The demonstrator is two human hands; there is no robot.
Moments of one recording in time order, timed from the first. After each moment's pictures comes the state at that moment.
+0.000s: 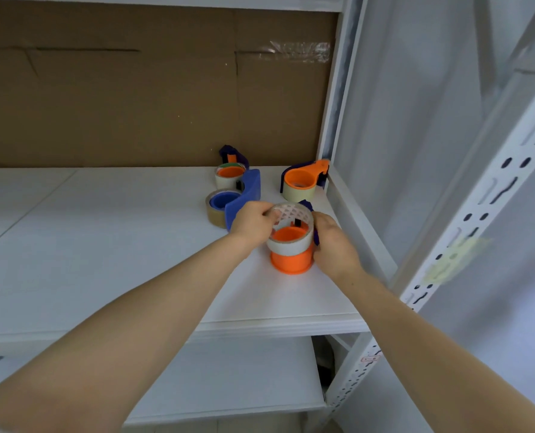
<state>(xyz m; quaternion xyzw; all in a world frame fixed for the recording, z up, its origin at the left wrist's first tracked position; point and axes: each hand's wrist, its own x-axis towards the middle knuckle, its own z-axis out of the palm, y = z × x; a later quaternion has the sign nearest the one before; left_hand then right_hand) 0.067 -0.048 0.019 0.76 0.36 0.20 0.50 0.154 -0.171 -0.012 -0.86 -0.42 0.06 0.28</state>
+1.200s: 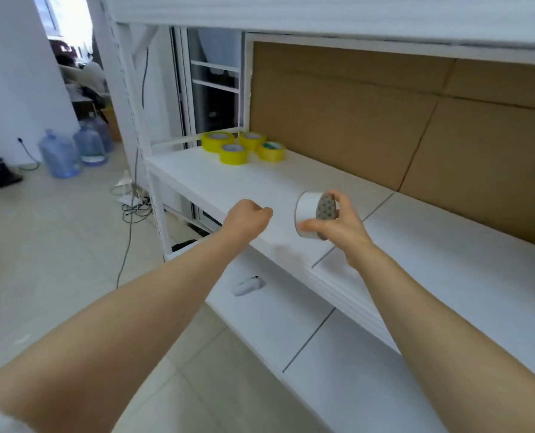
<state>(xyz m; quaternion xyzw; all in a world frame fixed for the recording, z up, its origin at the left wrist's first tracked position) -0.474 0.164 0.034 0.57 0.65 0.36 0.35 -0.297 0.151 0.036 -0.60 -0.55 0.37 0.44</state>
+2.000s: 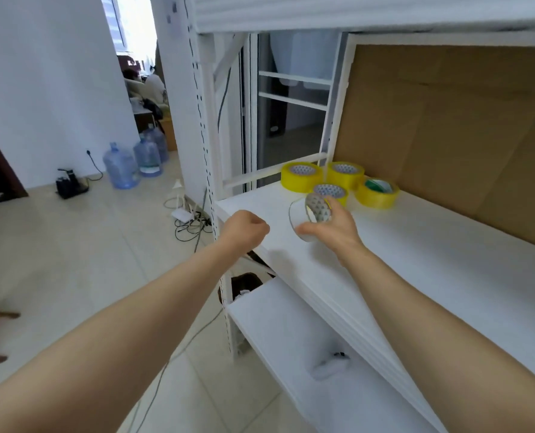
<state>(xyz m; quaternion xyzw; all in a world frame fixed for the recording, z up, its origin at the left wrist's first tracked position) -0.727 0.407 0.019 0.56 0.69 0.33 0.32 -0.553 0.443 0.018 -0.59 -0.62 0.34 0.40</state>
